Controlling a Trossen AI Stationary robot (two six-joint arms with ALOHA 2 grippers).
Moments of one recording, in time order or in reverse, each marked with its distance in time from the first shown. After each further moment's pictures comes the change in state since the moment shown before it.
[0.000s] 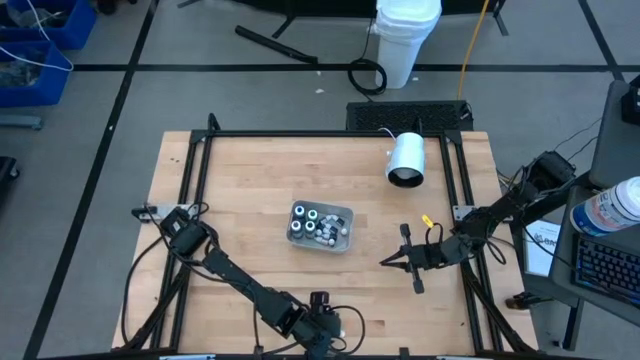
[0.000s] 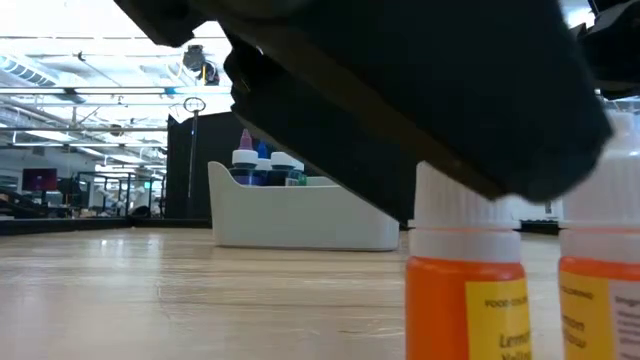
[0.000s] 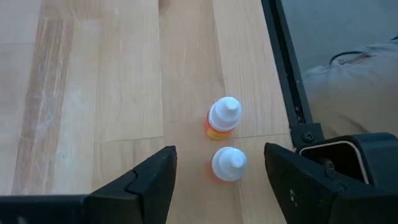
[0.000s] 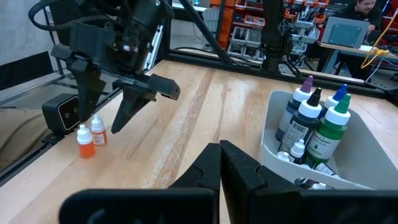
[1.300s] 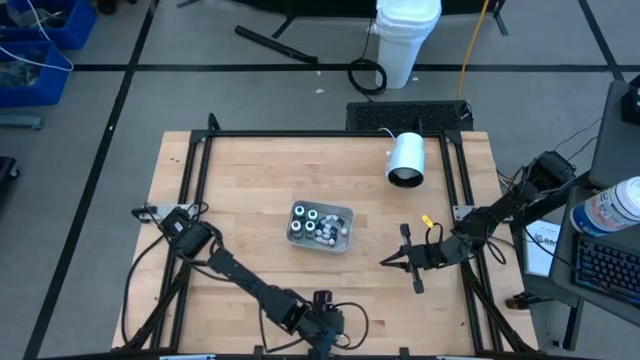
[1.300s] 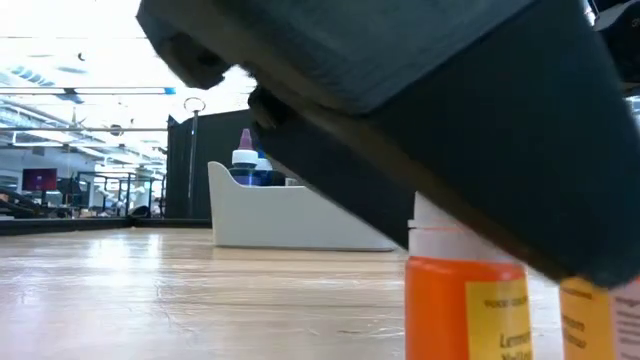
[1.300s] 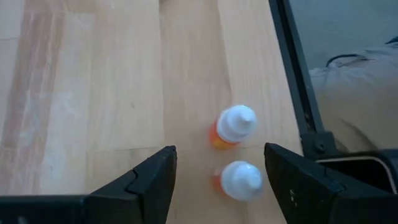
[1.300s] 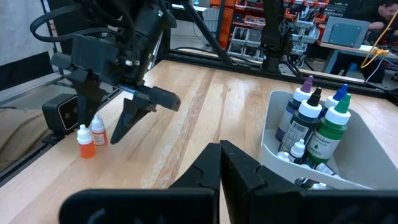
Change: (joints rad) left arm 0.024 0.029 0.000 0.041 0.040 0.000; right arm 0.000 0.000 0.000 -0.001 0.000 0.002
